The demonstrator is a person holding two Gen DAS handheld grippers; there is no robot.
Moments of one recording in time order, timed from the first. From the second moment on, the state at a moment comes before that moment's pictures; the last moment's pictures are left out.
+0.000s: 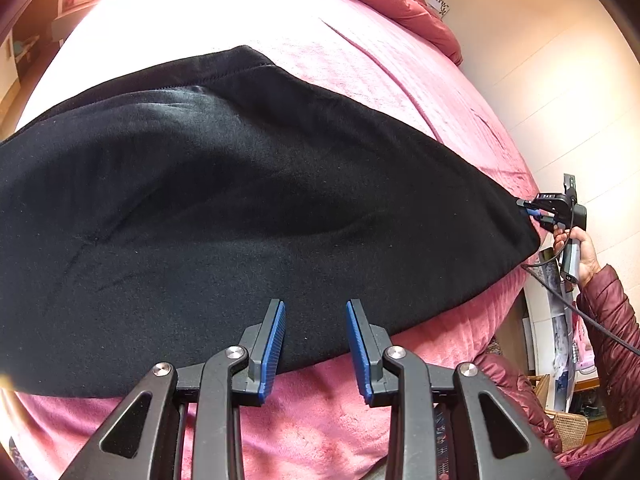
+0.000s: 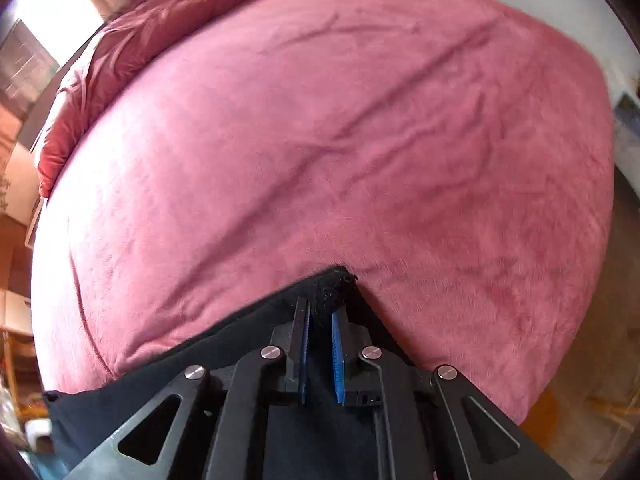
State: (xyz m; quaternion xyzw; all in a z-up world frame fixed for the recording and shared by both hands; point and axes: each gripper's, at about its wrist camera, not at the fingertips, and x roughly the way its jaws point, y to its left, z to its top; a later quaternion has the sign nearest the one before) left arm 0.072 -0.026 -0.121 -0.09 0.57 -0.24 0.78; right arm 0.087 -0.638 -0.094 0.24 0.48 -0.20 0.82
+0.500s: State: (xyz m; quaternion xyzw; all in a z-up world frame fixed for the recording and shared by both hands) left arm 0.071 0.024 -0.118 -0.13 0.53 -0.17 0.82; right arm 0.084 -0.605 -0.063 0.14 0.43 -0.29 0.84
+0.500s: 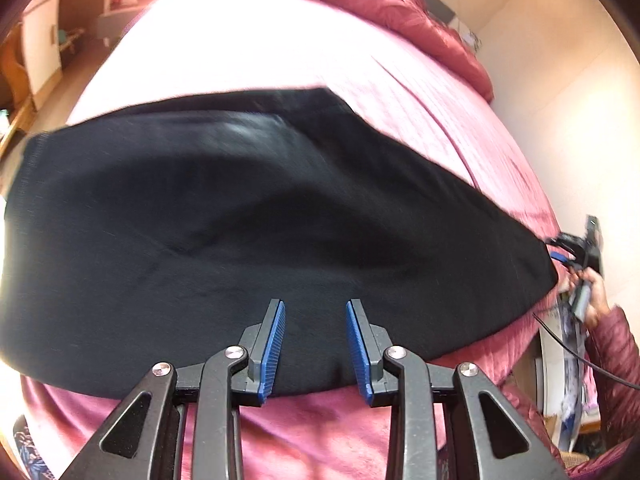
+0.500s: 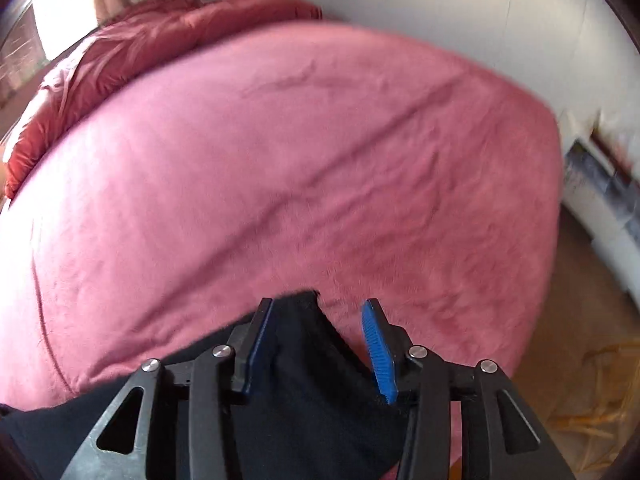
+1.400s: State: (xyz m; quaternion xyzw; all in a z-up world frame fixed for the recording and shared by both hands) left arm 0.090 0.067 -0.113 -0.12 0.48 -0.16 0.85; right arm 0.271 -0.116 -0.130 0.05 0.60 0.32 0.73
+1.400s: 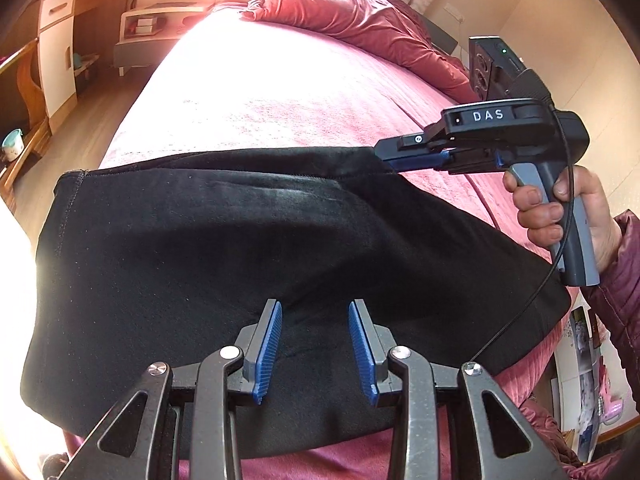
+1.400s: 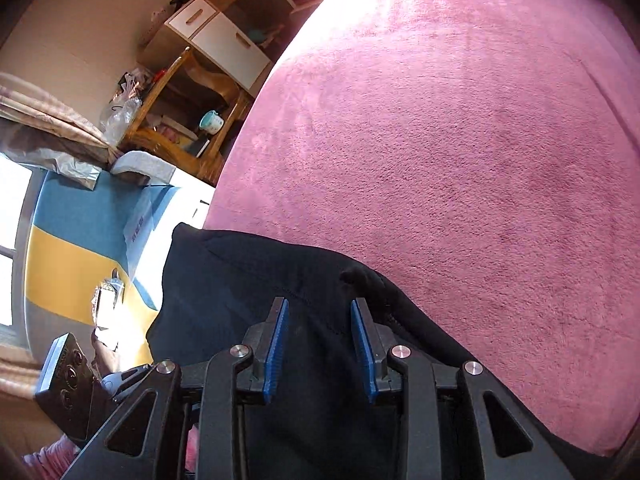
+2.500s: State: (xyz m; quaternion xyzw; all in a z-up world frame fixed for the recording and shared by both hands) left arm 0.116 0.080 -0.133 -0.12 0.50 -0.13 0.85; right arm 0.273 -0.123 -0.138 0.06 0.59 0.35 0.73
